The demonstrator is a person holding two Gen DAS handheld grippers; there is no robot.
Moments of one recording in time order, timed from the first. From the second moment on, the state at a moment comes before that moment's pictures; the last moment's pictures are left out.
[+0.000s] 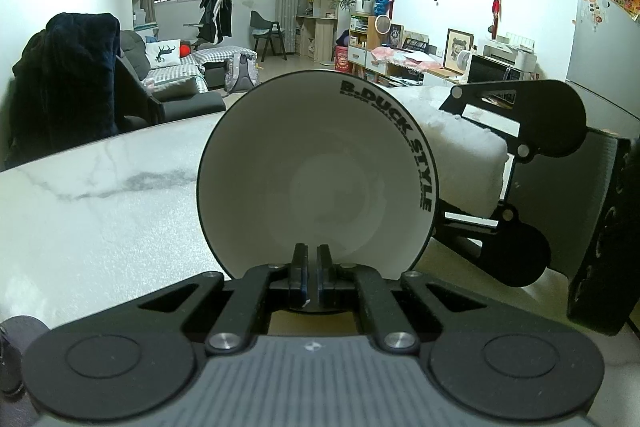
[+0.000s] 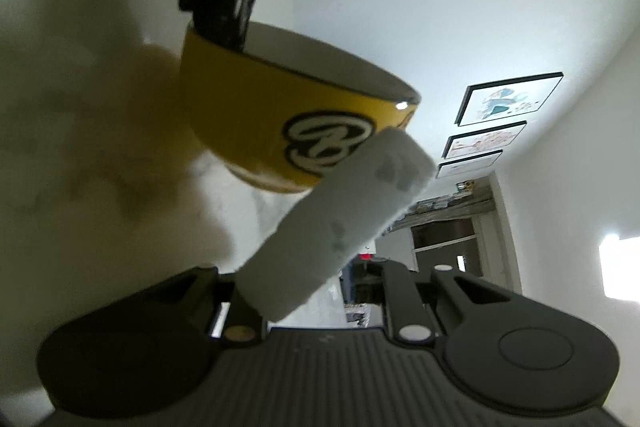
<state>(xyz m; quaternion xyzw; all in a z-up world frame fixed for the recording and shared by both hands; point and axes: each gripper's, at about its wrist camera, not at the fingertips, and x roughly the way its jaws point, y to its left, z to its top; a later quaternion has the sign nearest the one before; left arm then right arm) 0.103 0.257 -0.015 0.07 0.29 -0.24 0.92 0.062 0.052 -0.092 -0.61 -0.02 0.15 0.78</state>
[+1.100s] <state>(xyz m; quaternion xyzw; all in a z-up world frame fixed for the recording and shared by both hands) 0.103 0.254 -0.015 0.07 0.29 -0.24 0.92 0.023 0.038 -0.111 -0.59 -0.03 0.16 0.79</state>
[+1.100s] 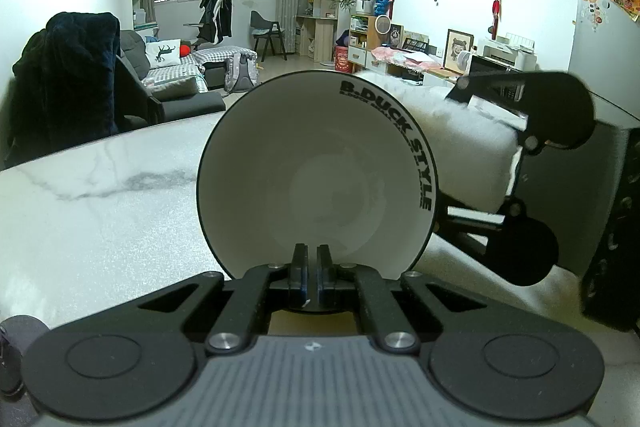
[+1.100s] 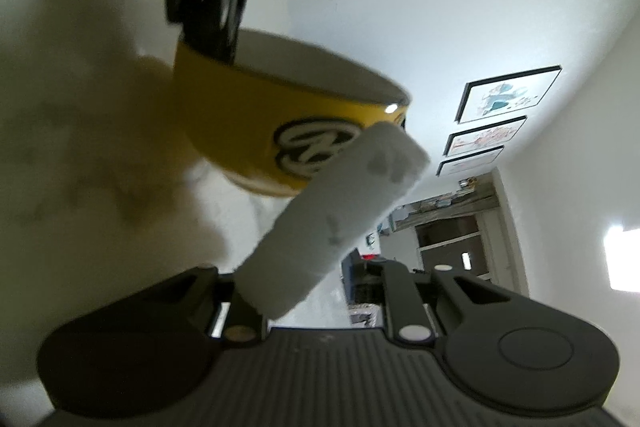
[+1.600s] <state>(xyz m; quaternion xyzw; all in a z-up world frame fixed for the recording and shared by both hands) 0.103 0.256 -0.015 0.06 0.29 -0.24 0.92 0.043 0.046 -0.102 -0.60 -0.02 0.16 0.78</state>
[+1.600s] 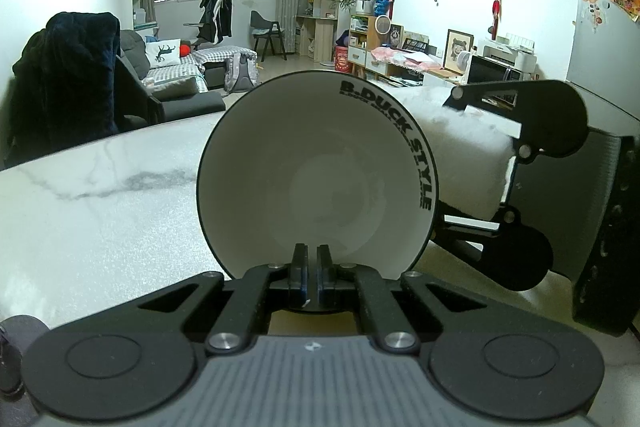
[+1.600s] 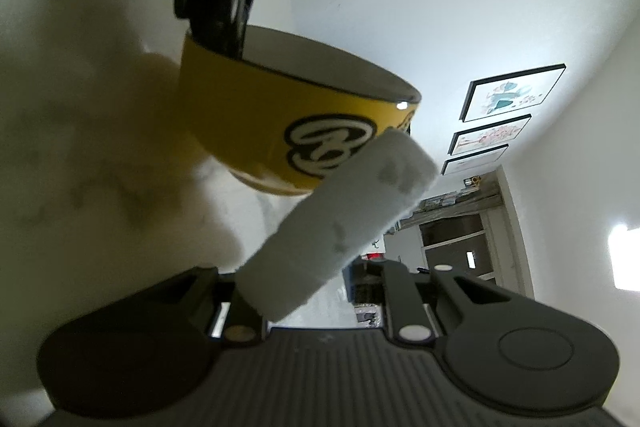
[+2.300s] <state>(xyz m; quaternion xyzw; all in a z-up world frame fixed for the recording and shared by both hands) 0.094 0.249 -0.016 0.06 0.29 -0.24 0.92 0.033 0.047 -0.097 -0.59 -0.04 0.16 0.79</state>
